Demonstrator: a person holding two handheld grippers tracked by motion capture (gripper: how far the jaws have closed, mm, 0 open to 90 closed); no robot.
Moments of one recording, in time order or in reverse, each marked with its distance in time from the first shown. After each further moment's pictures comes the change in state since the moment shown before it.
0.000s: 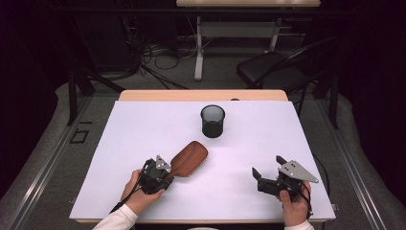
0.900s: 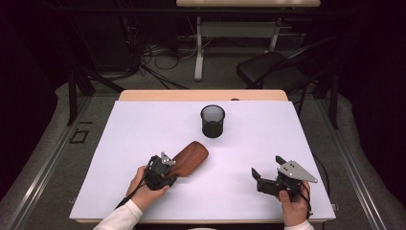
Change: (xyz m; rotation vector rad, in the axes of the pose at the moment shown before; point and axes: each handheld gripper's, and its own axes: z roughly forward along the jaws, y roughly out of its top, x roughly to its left) left arm -0.002 0.015 0.010 0.026 0.001 -0.005; right arm 0.001 0.000 0.001 0.009 0.004 -0.010
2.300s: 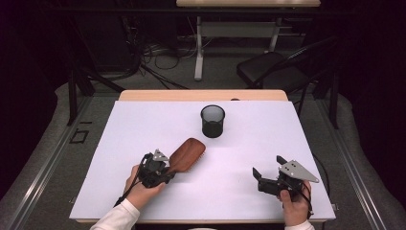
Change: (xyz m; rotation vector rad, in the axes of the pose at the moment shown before) left arm 0.013 -0.002 -0.015 -0.095 -0.080 -0.069; right arm -0.003 0.000 -0.001 -0.001 -0.005 0.008
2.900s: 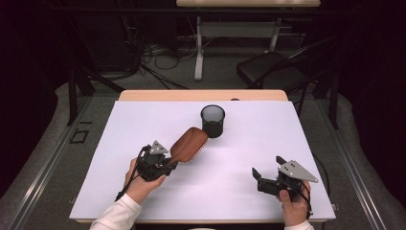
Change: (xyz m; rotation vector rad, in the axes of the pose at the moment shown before) left arm -0.005 0.026 -0.023 -0.111 0.010 0.011; right arm 0.001 -0.001 0.002 0.006 -0.002 0.002
